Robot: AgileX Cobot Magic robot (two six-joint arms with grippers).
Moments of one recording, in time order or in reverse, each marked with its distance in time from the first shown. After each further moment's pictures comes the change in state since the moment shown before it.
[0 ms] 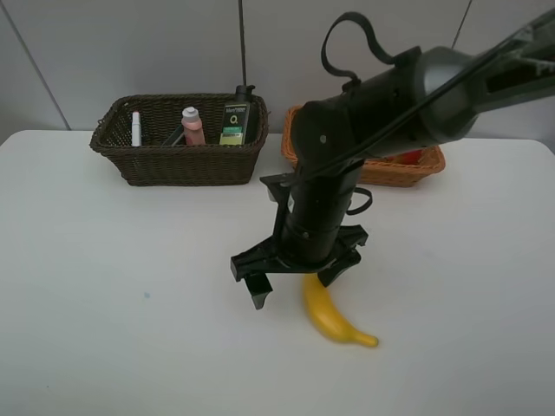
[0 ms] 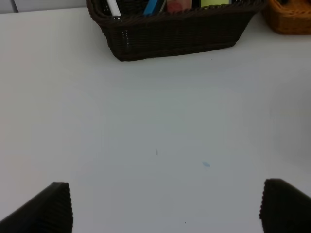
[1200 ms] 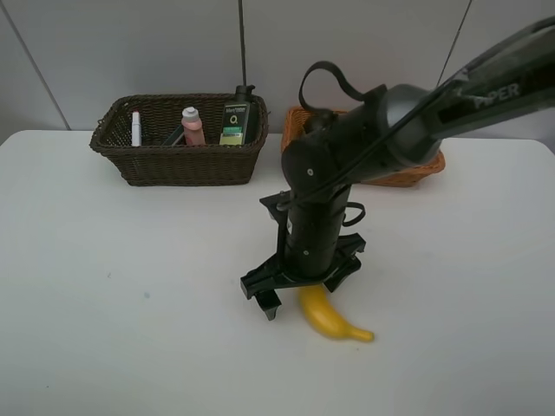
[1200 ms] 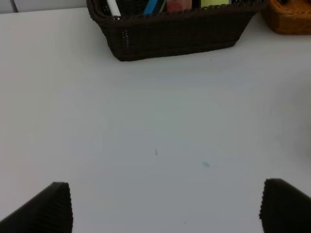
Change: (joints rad) left arm 0.000 0.000 0.000 0.000 0.000 0.000; right arm 0.000 0.097 0.000 -0.088 -0.031 0.000
